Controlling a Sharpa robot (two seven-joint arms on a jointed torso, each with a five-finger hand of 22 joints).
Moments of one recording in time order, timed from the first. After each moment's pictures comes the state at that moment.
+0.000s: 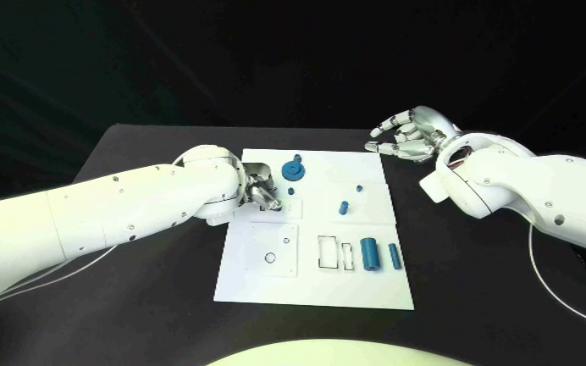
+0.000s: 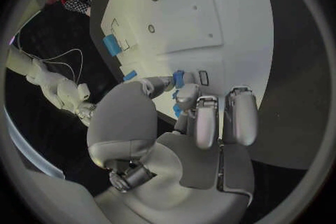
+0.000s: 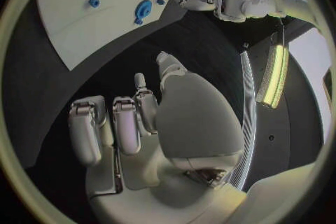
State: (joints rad) left arm 1.21 -0.67 -0.08 1.43 -1.16 0.12 -0.53; left_hand 1.08 -0.18 0.79 0.21 0.25 0.82 0.07 0.80 0.82 1.30 -0.02 1.24 0.99 1.47 -0.07 1.56 1.31 0.08 1.41 0.04 1.47 1.31; right arm 1.31 -0.92 -0.15 1.58 -0.81 -0.52 -0.12; right_hand 1.39 -0.17 0.09 0.29 0.32 0.87 0.15 0.26 0.39 1.41 0.07 1.36 1.31 1.47 0.00 1.53 1.31 0.01 1.47 0.11 1.57 1.31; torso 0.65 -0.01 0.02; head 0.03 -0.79
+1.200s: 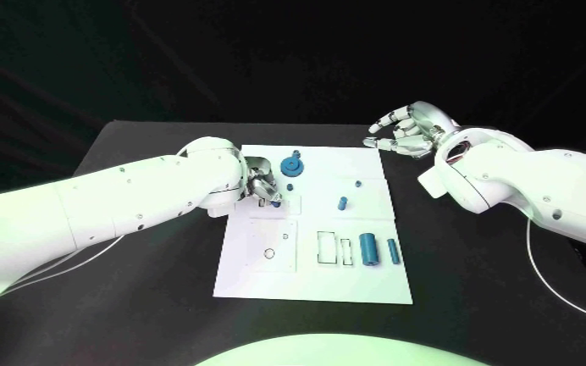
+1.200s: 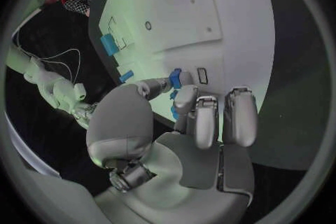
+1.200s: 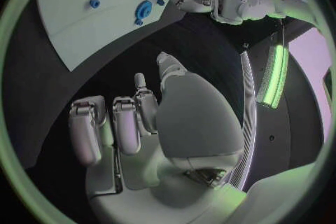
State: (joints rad) left arm 1.21 -0.63 -0.07 1.37 -1.14 0.16 -0.53; left_hand 0.99 -0.18 0.81 0.16 0.25 0.87 0.04 0.81 0.83 1.33 -0.04 1.26 1.03 1.47 -0.08 1.57 1.31 0.08 1.41 0.03 1.47 1.31; right arm 1.31 -0.92 -0.15 1.58 -0.82 -0.52 -0.12; right_hand 1.39 -0.17 0.09 0.29 0.32 0.87 0.15 0.26 0.39 1.41 0.07 1.35 1.31 1.47 0.00 1.52 1.31 0.01 1.47 0.11 1.57 1.31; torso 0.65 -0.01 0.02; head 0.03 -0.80
